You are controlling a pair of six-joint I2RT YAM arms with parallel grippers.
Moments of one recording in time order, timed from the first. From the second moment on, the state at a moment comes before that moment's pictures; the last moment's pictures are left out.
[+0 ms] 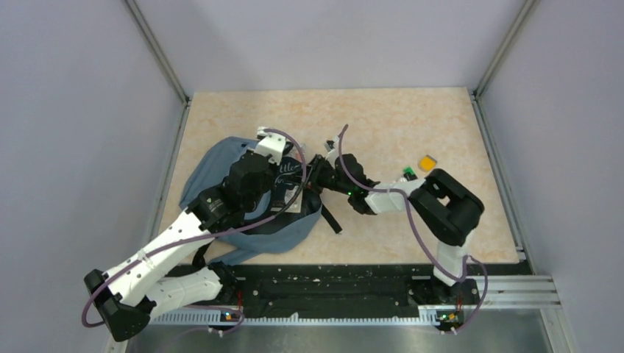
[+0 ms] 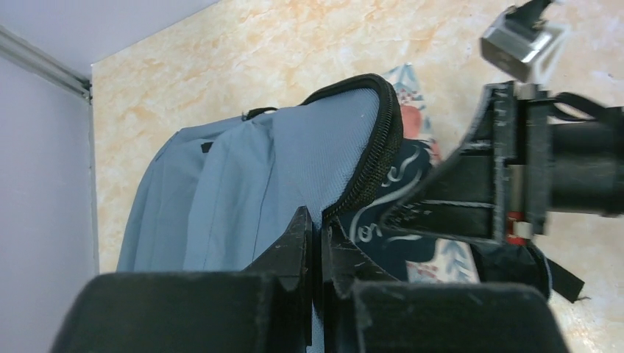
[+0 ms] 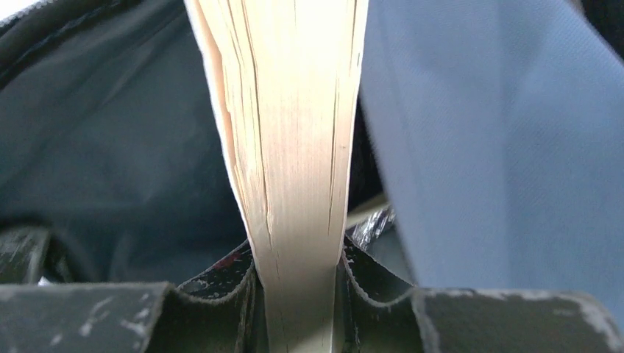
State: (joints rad) left arm -0.79 0.96 1.00 -0.44 -0.55 0.02; right arm 0.82 1.80 0.89 0.73 -0.30 1.25
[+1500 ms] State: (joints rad) left arm -0.79 0.91 0.94 -0.38 -0.54 -0.03; right arm 0.99 1.69 0.76 0.76 0.10 0.94
